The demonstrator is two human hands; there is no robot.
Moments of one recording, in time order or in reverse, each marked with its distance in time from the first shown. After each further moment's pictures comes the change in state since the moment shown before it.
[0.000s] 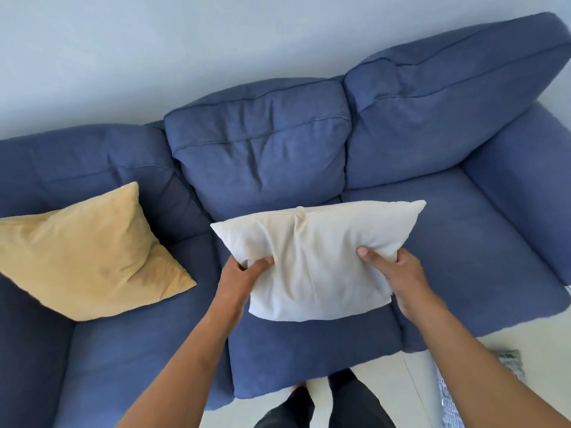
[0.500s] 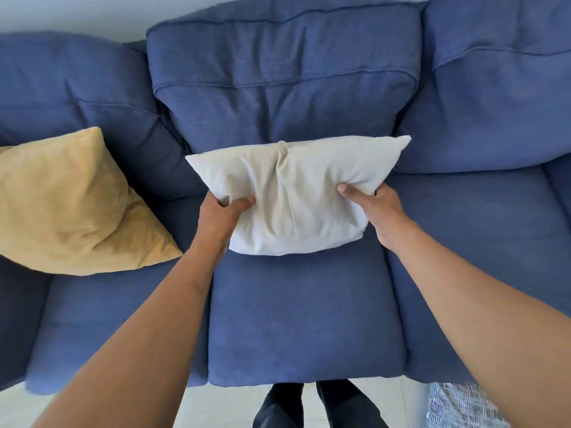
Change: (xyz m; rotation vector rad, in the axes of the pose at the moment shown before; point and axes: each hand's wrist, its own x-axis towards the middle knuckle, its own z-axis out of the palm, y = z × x) left_hand 0.172 0.003 -0.004 -0.021 0.318 -0.026; right_hand 0.229 -0.019 0.082 -0.151 -0.235 0.009
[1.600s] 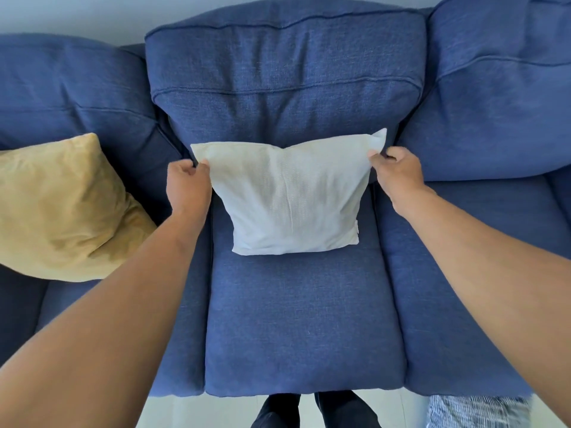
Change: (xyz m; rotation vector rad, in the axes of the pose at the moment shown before) left_hand 0.058 0.049 -0.014 0.224 0.405 0.155; right_hand 0.066 -0.048 -0.019 -0.333 0.325 -0.085
